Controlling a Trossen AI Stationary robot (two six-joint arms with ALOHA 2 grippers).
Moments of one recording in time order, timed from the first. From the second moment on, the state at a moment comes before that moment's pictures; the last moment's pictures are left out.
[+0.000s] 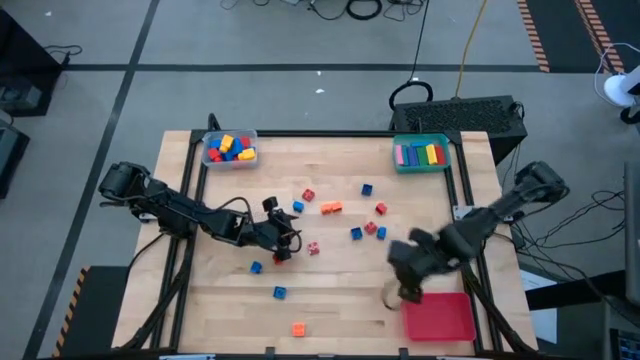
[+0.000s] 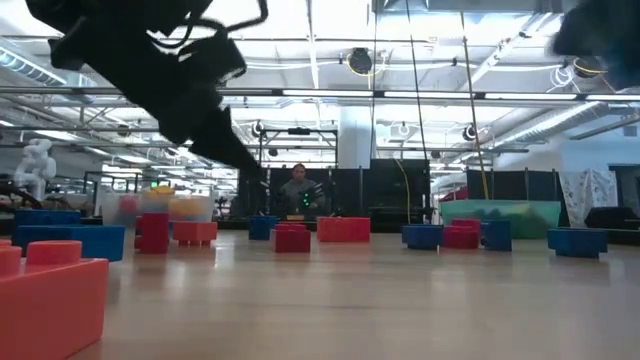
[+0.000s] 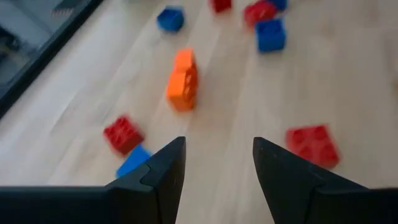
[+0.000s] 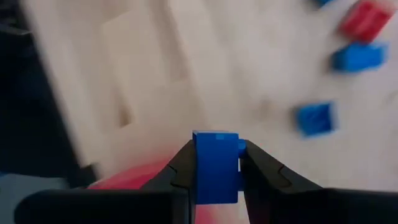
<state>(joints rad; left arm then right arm) -0.25 1.49 0.63 0.17 -0.52 -0.15 0.60 1.41 1.17 -1.02 0.05 0.98</state>
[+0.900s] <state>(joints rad) -0.24 1.49 0.63 0.56 -0.14 -0.04 0.95 1.71 1.17 -0.93 0.08 1.61</state>
